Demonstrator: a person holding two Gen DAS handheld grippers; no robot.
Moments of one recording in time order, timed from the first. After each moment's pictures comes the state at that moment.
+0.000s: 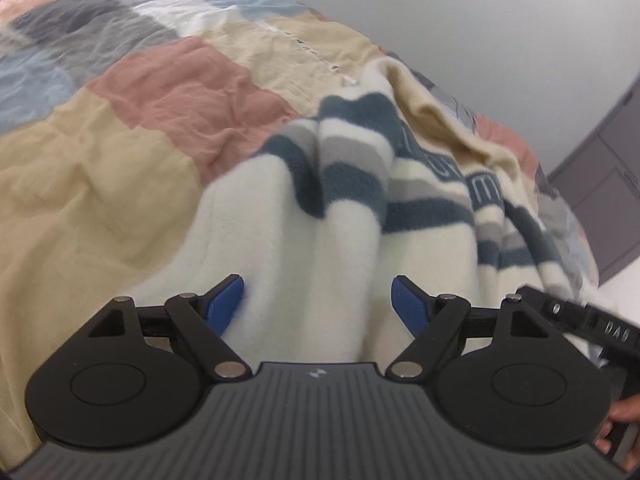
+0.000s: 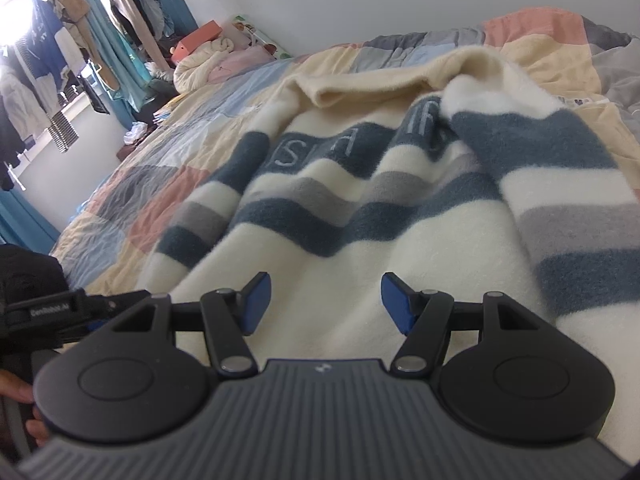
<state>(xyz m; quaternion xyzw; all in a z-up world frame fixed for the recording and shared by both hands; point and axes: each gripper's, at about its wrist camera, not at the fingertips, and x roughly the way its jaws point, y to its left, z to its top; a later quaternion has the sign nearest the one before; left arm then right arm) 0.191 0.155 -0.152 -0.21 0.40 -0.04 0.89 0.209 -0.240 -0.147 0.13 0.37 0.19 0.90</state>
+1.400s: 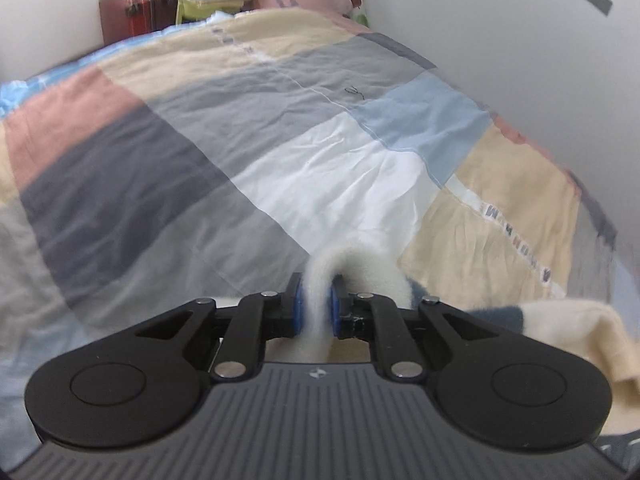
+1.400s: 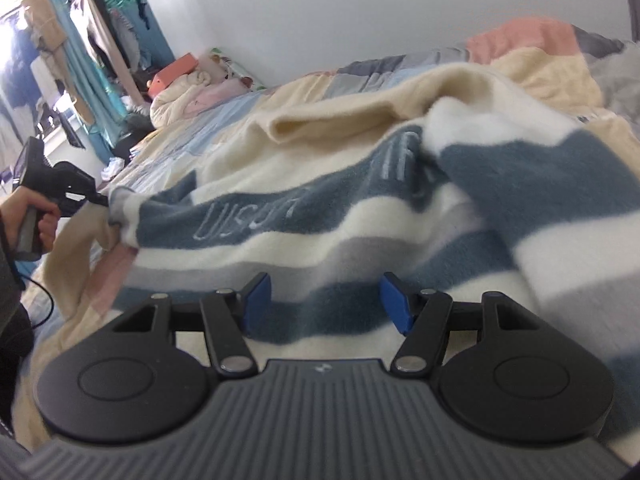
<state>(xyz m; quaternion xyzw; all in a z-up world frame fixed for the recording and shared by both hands) 0.480 0.389 -0.120 -0.20 0.41 0.13 0.88 0.277 -0.239 -0.182 0.14 0.33 0.16 0.92</state>
